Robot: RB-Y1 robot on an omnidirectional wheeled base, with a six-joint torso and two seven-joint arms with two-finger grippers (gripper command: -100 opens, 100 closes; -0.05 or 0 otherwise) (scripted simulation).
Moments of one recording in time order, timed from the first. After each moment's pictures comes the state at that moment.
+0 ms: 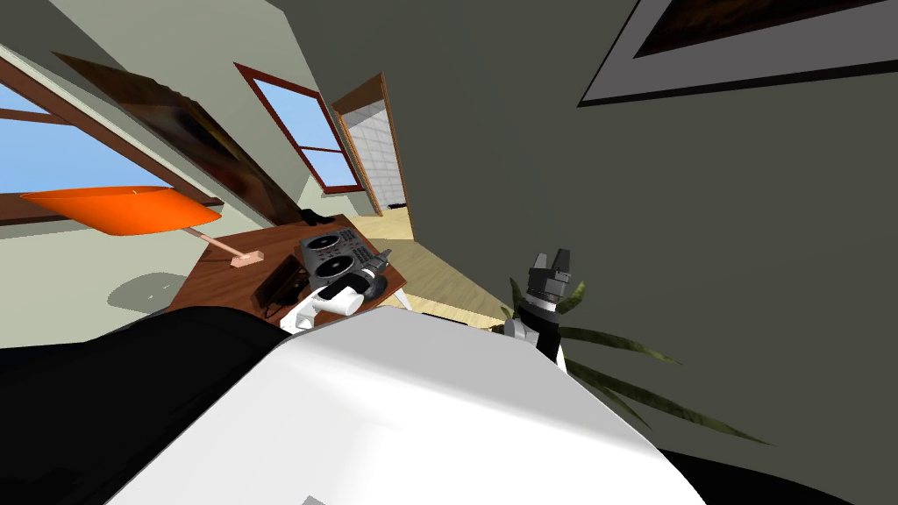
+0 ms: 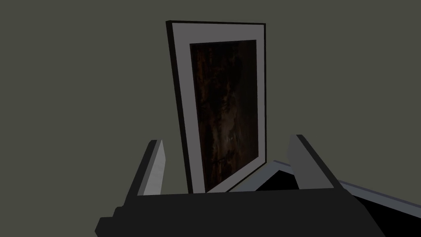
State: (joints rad) left arm 0.59 0.51 0.15 -2.14 0.34 0.27 -0.18; right arm 0.48 -0.02 0.00 -2.27 -0.02 -0.51 0.16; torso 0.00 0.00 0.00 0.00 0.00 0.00
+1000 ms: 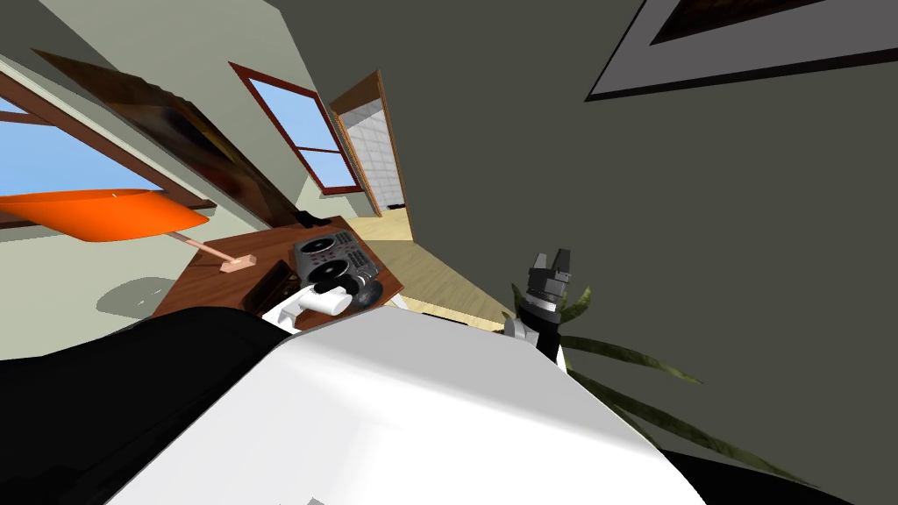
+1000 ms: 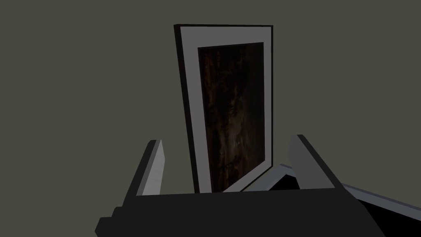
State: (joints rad) left arm 0.62 0.68 0.16 -2.04 0.46 0.53 -0.26; right arm 0.48 -0.02 0.00 -2.27 -0.02 -0.51 0.16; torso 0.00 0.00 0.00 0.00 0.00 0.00
